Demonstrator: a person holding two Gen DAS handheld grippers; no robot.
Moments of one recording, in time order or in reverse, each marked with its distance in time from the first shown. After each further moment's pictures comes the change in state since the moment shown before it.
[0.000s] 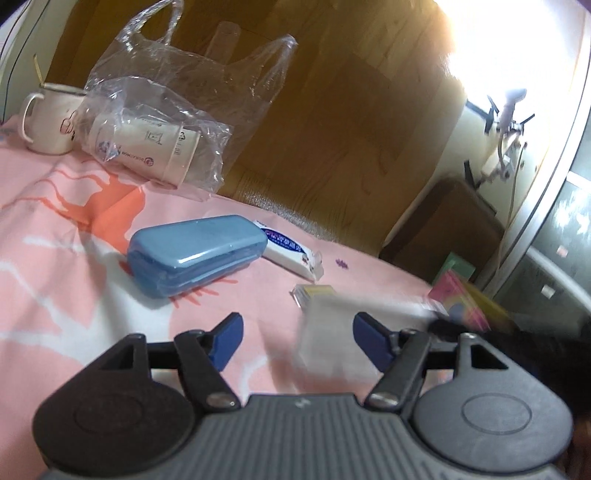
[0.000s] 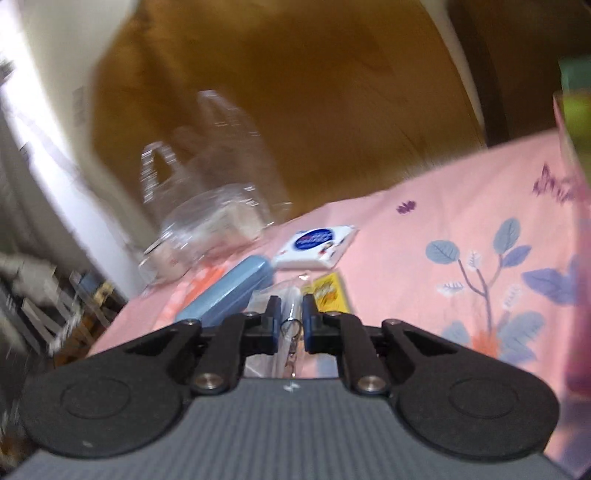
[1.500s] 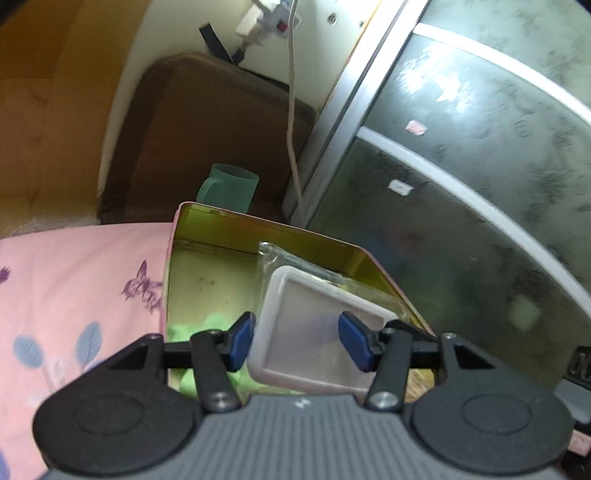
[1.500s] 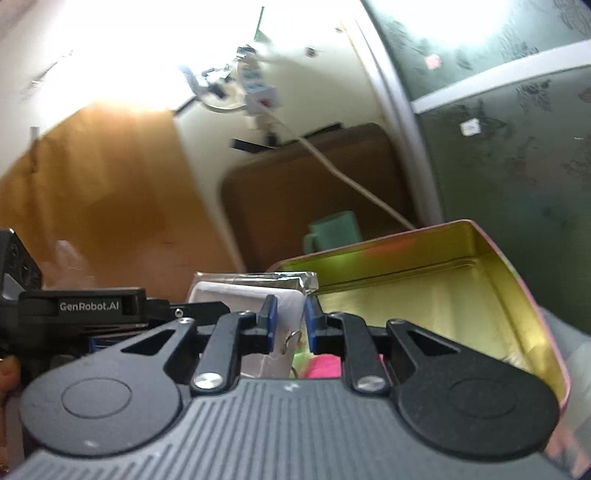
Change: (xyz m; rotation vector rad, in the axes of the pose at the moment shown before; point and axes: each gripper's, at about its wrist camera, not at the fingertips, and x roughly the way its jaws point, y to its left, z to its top) left arm 0.171 -0.293 -0.009 0.321 0.330 -0.396; right arm -0.190 -0.125 0.019 -0.014 -0.439 -0.456
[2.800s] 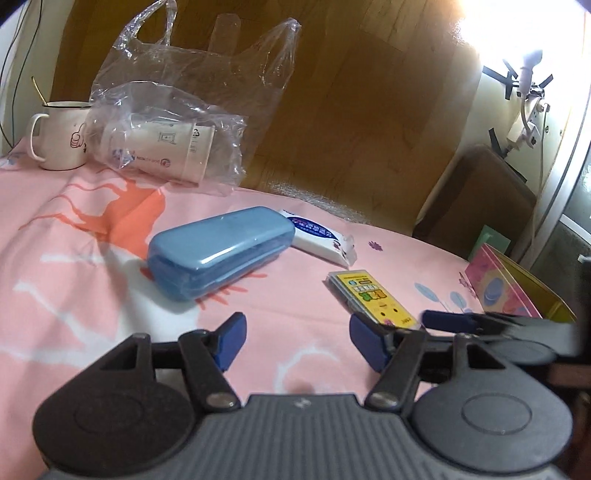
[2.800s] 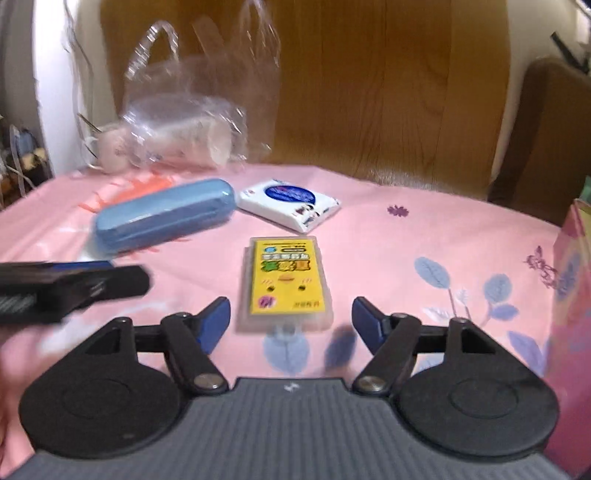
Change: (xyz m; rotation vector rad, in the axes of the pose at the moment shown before) left arm -0.234 0.184 -0.135 -0.259 -0.235 0.536; right arm 0.118 0.249 -0.108 -0.491 0.436 0.271
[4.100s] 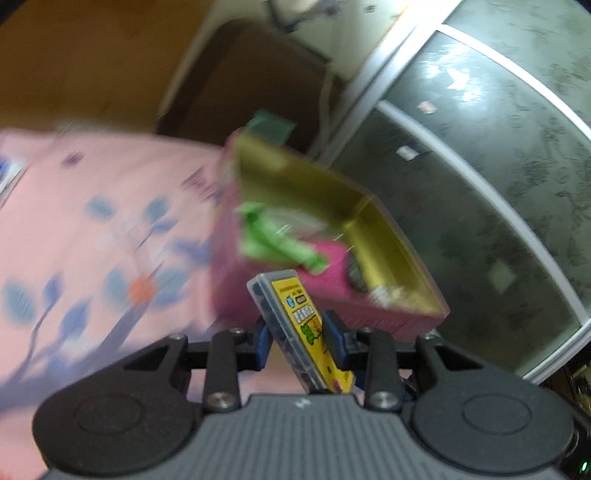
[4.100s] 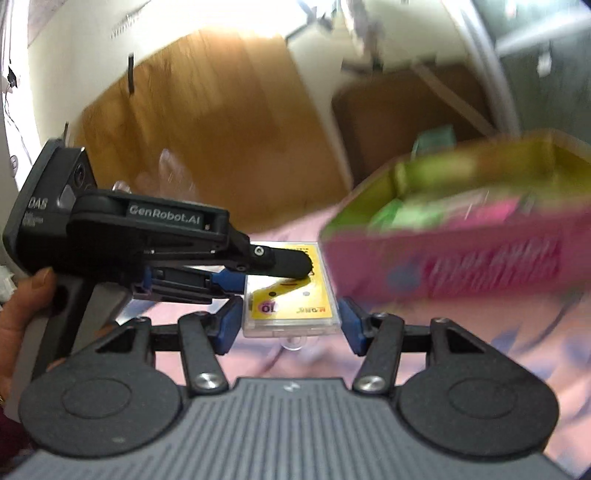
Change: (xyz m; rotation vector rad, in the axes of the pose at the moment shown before) left arm 0.039 -0.225 -0.008 0.156 0.357 -0.549; right arm -0.189 -0.084 -0.135 0.417 -0.327 -0.020
